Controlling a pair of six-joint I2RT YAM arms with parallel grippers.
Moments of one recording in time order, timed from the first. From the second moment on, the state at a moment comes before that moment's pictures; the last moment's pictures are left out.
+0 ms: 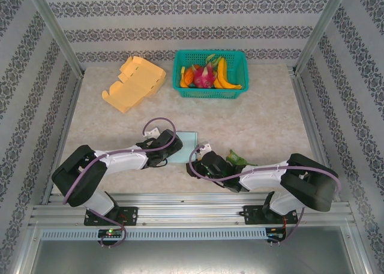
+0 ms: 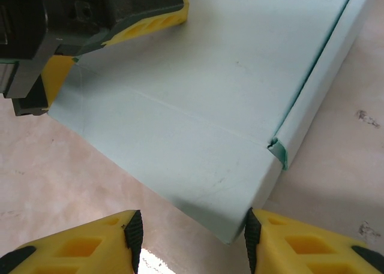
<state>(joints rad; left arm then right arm) -0.73 1.54 0.70 -0.16 -0.31 -1.24 1.03 1.44 0.42 0.38 0.12 0.63</state>
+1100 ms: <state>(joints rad) -0.73 1.54 0.70 -0.15 -0.33 -1.24 1.02 1.53 0.41 0.46 0.14 0.60</state>
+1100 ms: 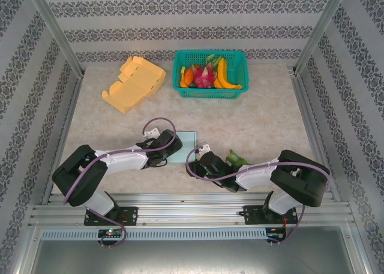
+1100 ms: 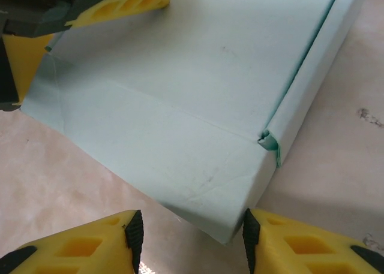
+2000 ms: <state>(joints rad) -0.72 1.55 0.70 -0.14 -0.36 -1.24 1.01 1.59 0.39 0.61 0.19 0.55</state>
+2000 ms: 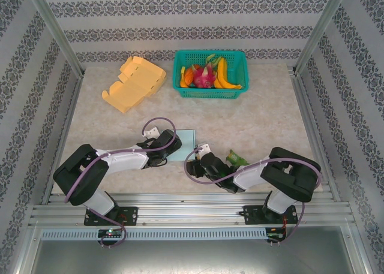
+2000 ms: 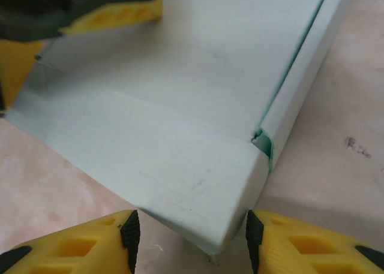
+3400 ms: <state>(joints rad) -0.71 1.59 0.71 -0.10 -0.40 -1.24 0.93 1.79 0.45 0.79 0.23 0.49</state>
